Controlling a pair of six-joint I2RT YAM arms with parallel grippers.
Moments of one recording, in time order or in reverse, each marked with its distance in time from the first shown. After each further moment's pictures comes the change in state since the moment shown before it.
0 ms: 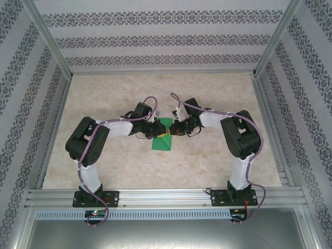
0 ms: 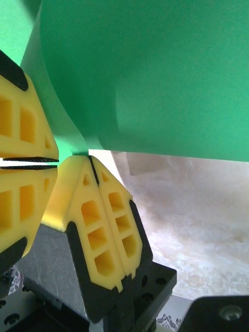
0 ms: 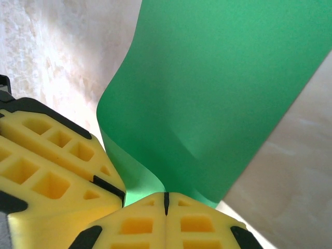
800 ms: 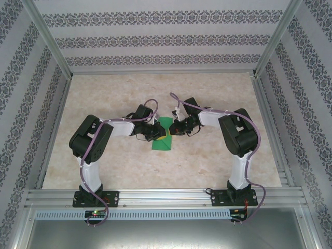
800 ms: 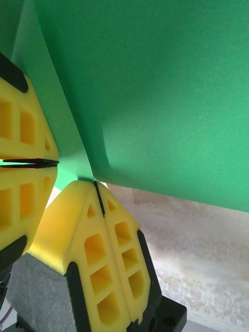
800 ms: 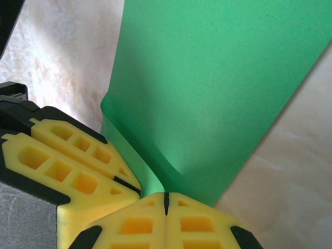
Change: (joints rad) left arm 0.000 0.049 0.001 -0.002 0.000 0.000; right arm -0.006 0.046 0.037 -0.028 0.000 -0.018
